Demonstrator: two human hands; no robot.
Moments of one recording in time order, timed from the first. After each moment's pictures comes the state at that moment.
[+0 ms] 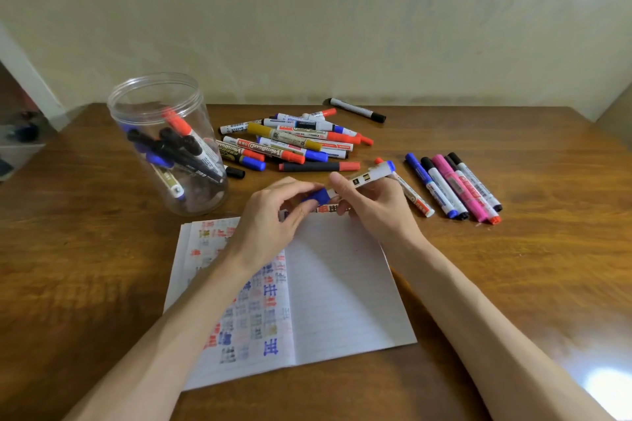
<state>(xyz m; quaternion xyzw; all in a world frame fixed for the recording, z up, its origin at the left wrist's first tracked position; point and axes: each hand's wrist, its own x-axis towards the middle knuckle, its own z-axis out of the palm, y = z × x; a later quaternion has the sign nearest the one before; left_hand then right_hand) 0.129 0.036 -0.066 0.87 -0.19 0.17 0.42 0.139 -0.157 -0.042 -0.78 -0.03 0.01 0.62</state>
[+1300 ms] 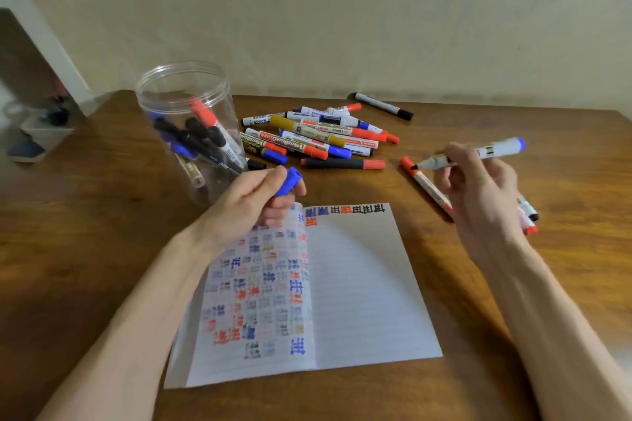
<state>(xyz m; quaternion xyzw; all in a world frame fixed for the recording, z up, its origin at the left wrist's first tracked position) 0.121 0.090 -0.034 0.74 -0.09 -0.11 0.66 0.145 -0.212 -0.020 -0.65 -0.01 -0.12 0.75</state>
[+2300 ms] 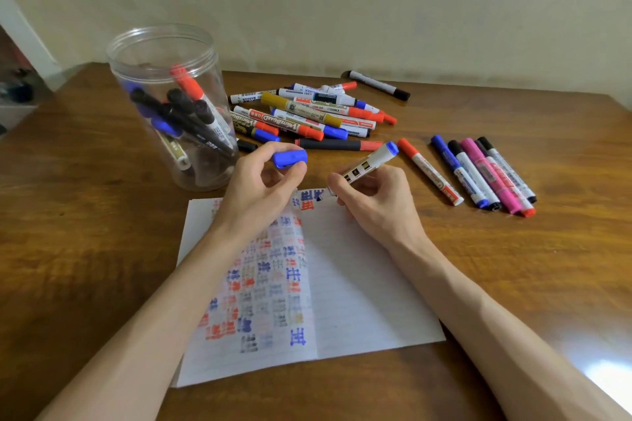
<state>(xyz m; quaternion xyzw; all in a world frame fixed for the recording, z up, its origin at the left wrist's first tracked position) 0.129 0.062 -0.060 0.83 -0.01 0.11 0.55 0.138 -0.127 -0.063 -0.83 -0.05 -0.04 0.55</state>
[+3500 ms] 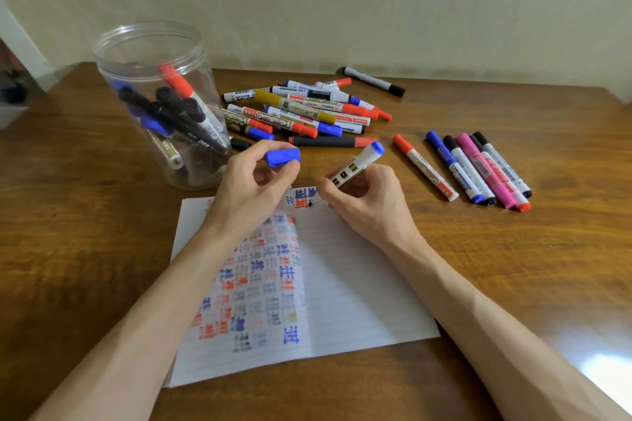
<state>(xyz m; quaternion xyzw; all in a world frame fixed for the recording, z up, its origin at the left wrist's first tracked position) 0.130 0.064 -0.062 0.84 -0.02 0.10 0.53 0.138 -0.127 -0.066 -0.85 -0.09 -0.06 0.51</state>
